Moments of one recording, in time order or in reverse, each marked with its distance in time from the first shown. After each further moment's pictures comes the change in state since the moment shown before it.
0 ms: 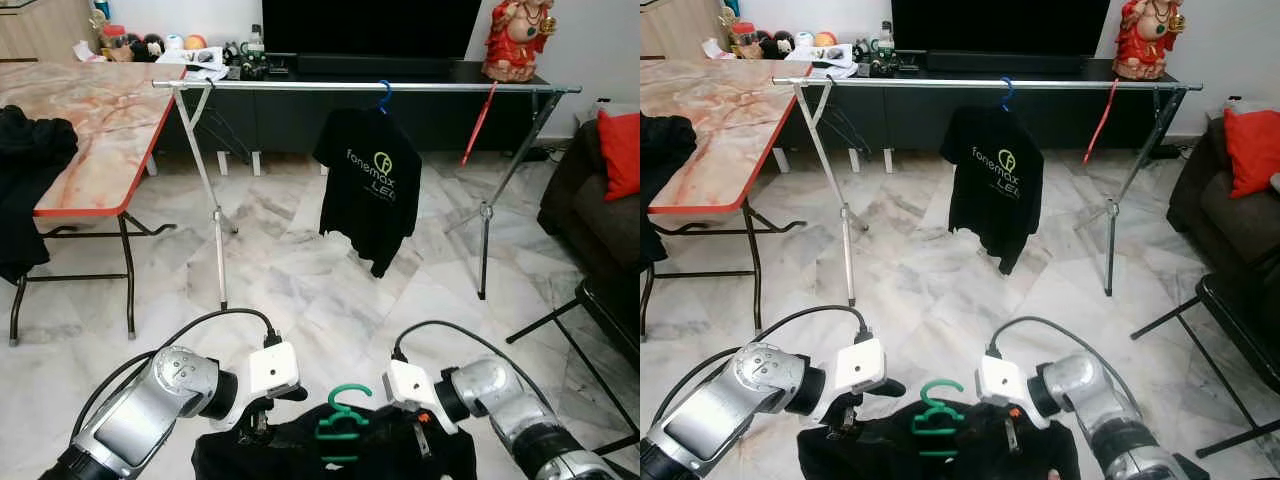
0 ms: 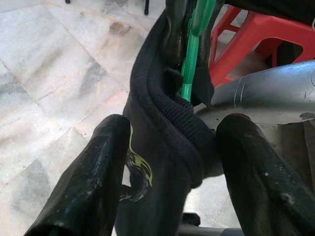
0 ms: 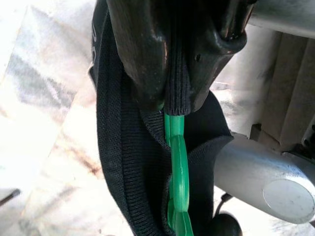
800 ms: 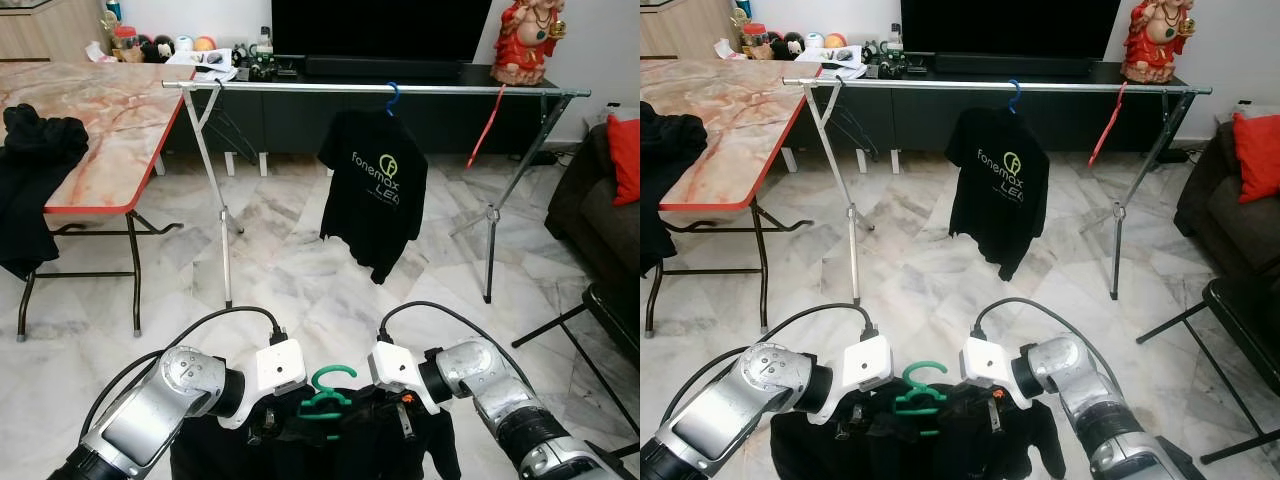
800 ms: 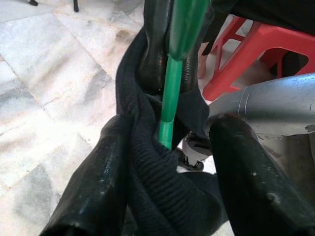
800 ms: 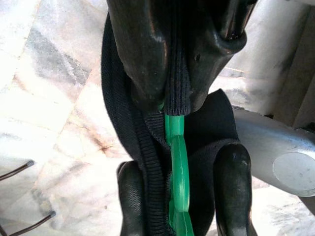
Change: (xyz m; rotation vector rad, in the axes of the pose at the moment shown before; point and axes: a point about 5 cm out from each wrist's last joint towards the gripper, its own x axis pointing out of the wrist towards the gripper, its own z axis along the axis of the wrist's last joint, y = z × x) left arm 0.006 0.000 0.006 0.002 -0.031 0.018; right arm 0.007 -0.011 0.024 -0.060 -0.053 -0.027
